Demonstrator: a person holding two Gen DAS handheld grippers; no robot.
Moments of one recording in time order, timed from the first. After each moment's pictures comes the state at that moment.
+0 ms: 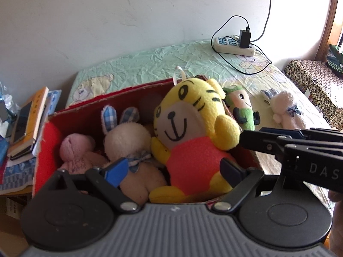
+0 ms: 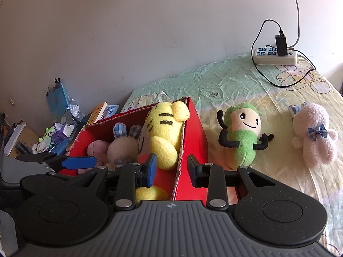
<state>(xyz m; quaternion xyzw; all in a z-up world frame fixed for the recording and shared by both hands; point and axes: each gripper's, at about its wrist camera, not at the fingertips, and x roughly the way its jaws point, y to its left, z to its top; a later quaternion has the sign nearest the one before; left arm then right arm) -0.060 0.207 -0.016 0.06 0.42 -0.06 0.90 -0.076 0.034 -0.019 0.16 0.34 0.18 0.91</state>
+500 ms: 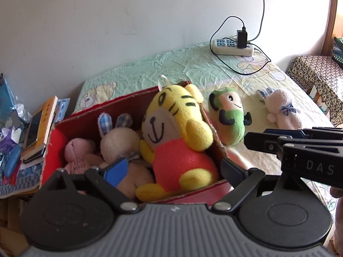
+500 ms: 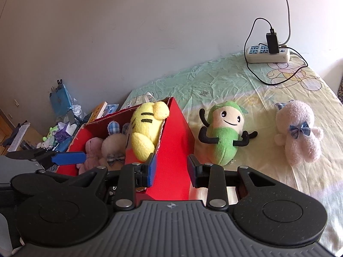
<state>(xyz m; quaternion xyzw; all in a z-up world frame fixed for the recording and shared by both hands) -0.078 0.160 -0.004 0.10 0.42 -0.03 0.90 -0.084 -0.010 -0.021 0.17 0.35 0.19 0.90</state>
